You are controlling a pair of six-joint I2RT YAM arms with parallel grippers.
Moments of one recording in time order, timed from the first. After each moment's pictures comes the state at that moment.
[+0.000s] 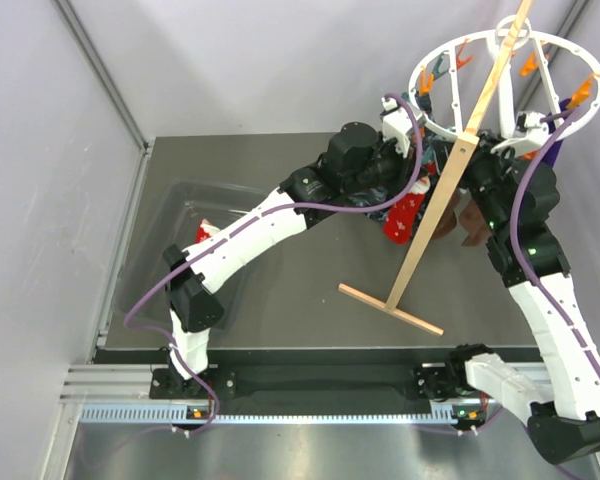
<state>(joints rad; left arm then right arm) -0.95 1.91 2.05 -0.25 0.14 -0.17 0.25 0.94 1.19 -0.18 0.02 0.56</state>
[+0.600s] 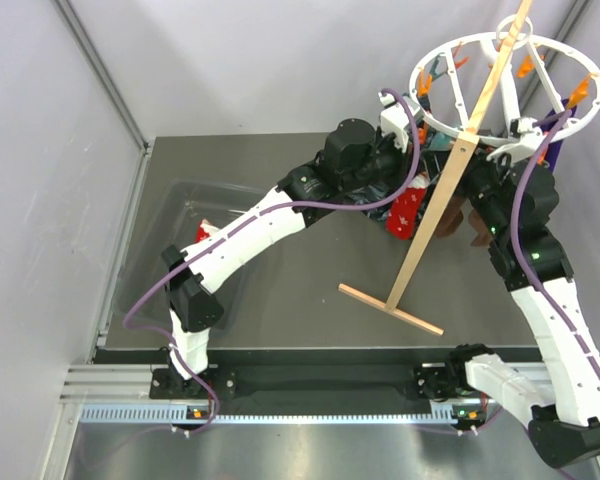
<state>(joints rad) -0.95 1.91 2.06 -0.23 0.14 -0.18 0.25 0.92 1.19 -0.28 -0.01 0.53</state>
